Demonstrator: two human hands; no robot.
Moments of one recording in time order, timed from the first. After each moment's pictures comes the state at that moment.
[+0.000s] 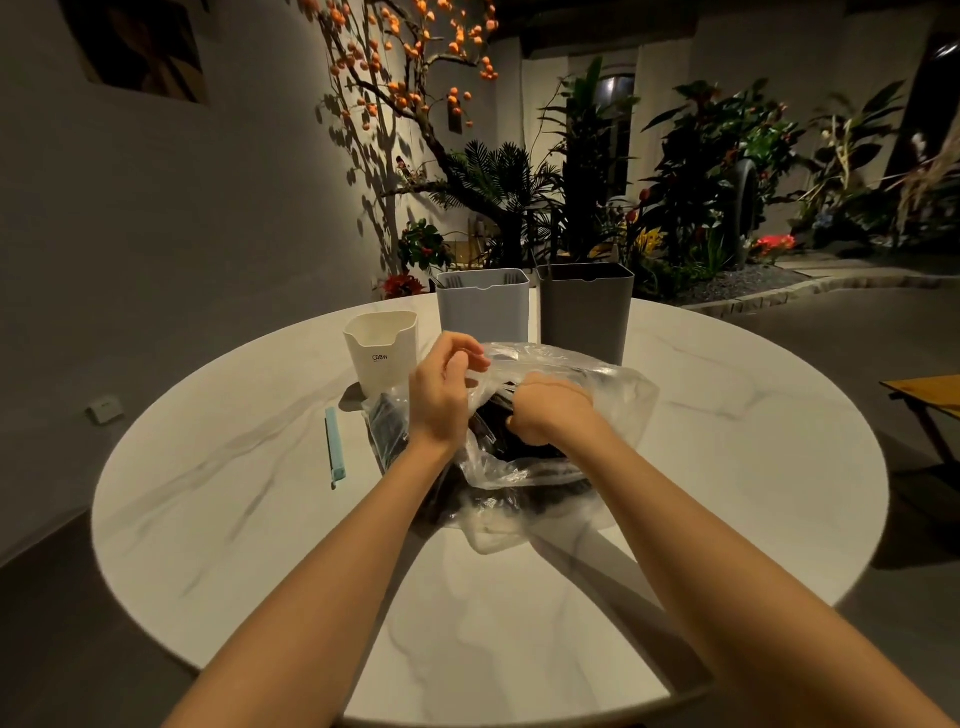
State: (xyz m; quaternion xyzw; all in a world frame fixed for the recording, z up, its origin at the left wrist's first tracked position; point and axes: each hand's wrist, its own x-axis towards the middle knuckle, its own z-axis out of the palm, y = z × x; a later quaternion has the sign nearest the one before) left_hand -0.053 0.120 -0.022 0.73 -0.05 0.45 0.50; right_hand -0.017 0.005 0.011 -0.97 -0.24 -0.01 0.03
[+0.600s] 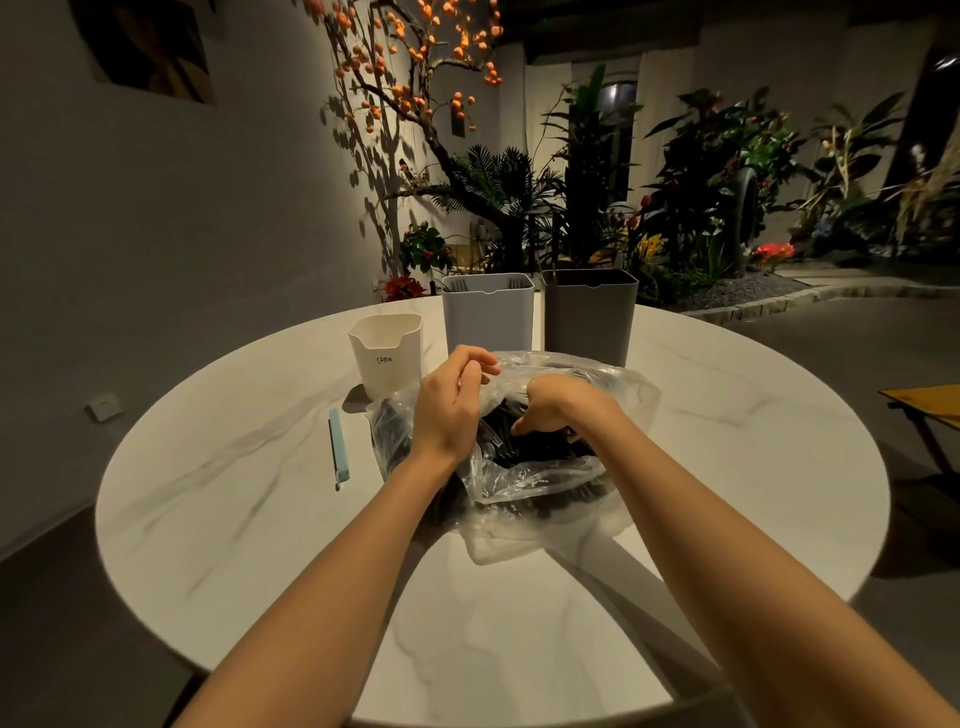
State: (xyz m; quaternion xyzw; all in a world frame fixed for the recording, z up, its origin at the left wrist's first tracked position) left_hand -0.059 0.123 -0.026 0.79 -0.04 0.43 0.43; right_hand -0.016 0.000 0.032 -0.96 -0.25 0.10 0.03
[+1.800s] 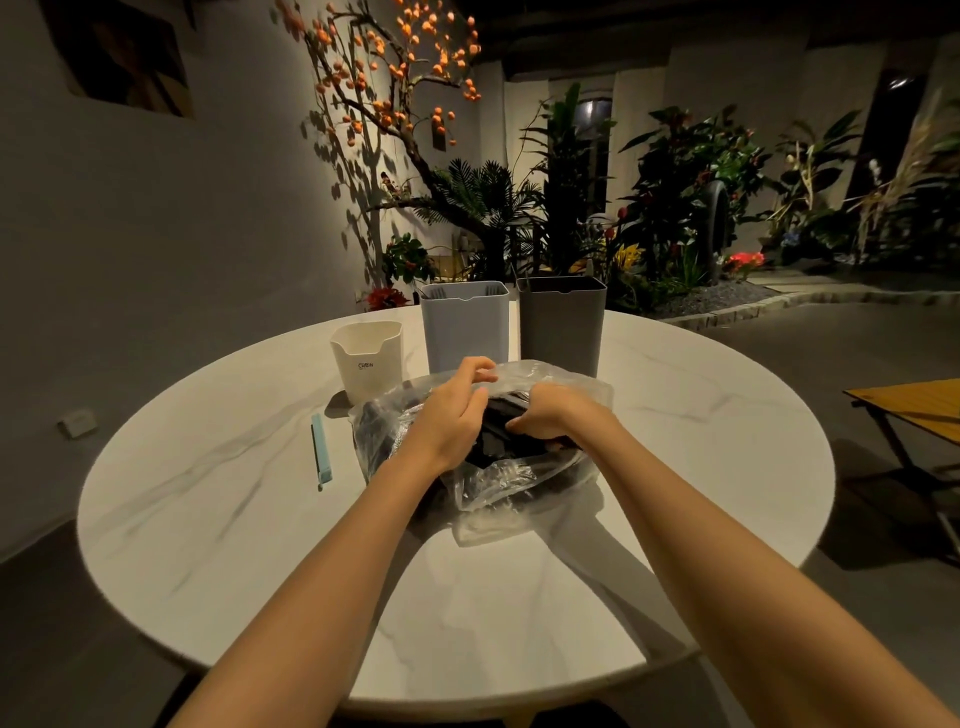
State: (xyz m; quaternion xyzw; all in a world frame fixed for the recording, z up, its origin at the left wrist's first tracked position) left_hand -0.067 0.109 -0.025 0.89 -0.06 0.27 0.36; right_hand -0.022 -0.029 0.019 -0.96 -0.22 0.07 0.14
